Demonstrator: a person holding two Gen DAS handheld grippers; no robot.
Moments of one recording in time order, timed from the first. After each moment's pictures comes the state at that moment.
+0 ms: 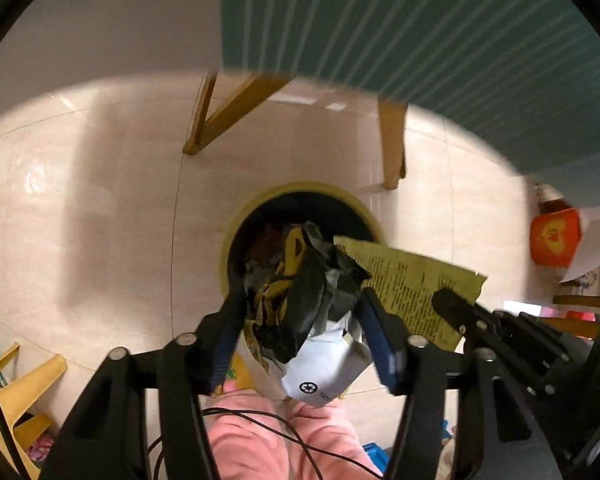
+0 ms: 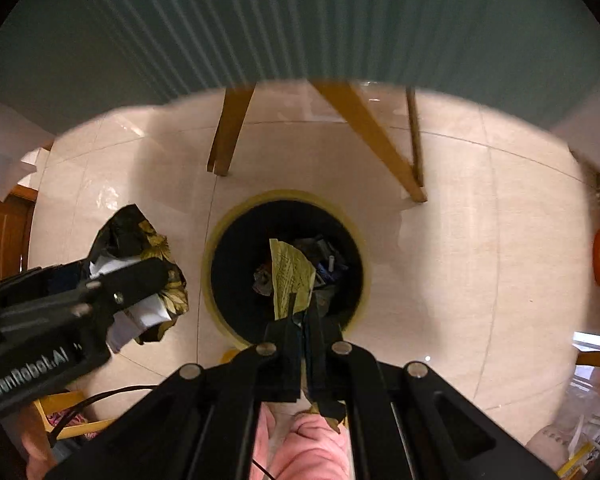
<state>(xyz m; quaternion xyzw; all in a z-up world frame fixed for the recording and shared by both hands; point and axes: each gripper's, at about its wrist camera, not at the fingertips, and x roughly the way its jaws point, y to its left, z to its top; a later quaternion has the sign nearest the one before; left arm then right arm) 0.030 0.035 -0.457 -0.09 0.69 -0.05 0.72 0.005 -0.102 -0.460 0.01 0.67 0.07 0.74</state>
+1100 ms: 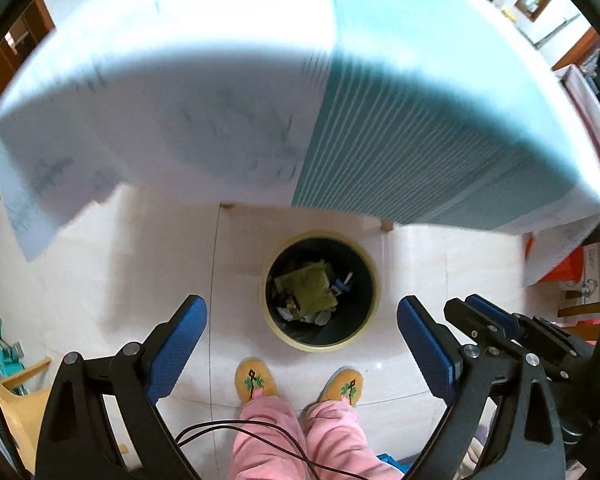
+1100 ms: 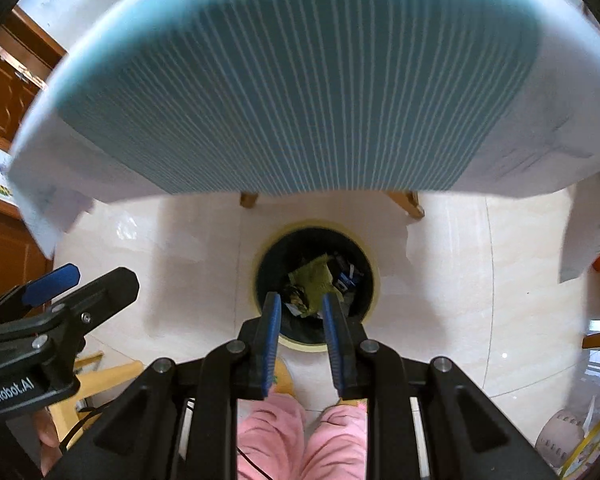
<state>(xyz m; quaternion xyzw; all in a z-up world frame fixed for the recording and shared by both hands) 0.006 0.066 -0.284 -0.06 0.61 -0.04 0.79 -0.014 -0.095 -0.326 0.06 0.63 0.07 0.77</state>
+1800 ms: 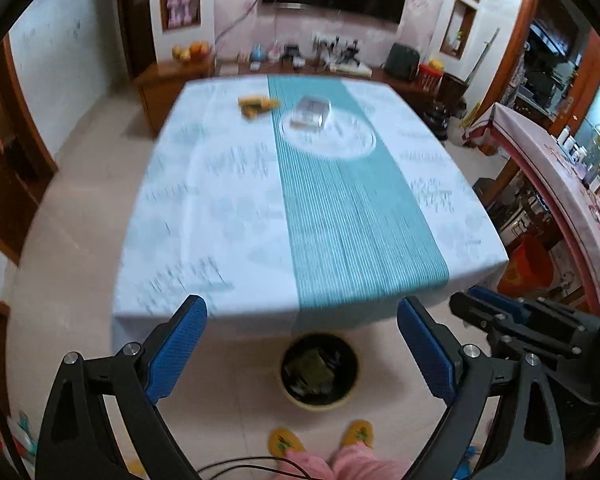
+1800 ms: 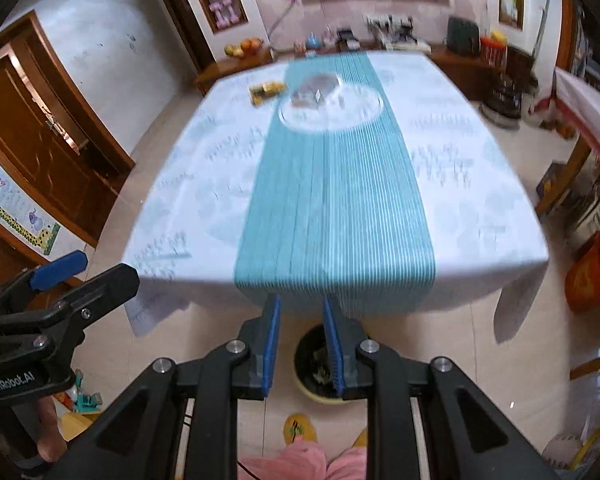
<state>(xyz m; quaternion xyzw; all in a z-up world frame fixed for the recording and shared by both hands) 0.015 0.092 -0.049 0.01 0.46 -0.11 0.88 -0.010 -0.066 -0.105 0.07 0.50 0.06 0.86</state>
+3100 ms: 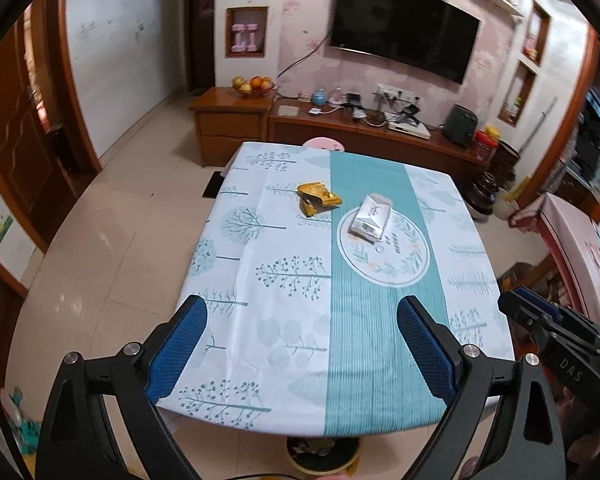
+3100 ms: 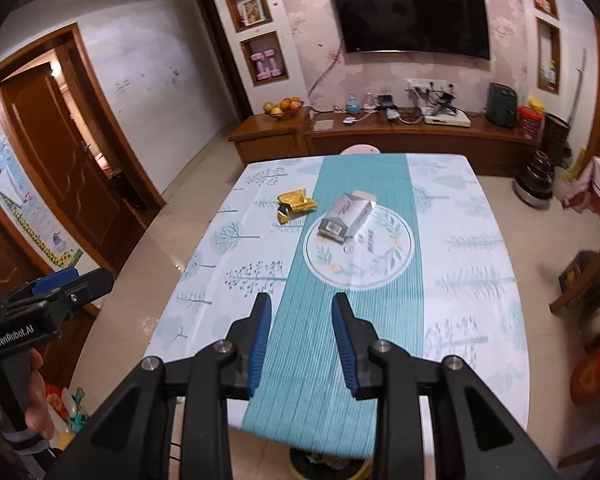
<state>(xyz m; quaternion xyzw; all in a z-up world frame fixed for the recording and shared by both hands) 0.145 0.119 0.024 -0.06 0.43 0.00 0.90 0.145 -0.087 -0.016 0.04 0.42 0.13 0.90</state>
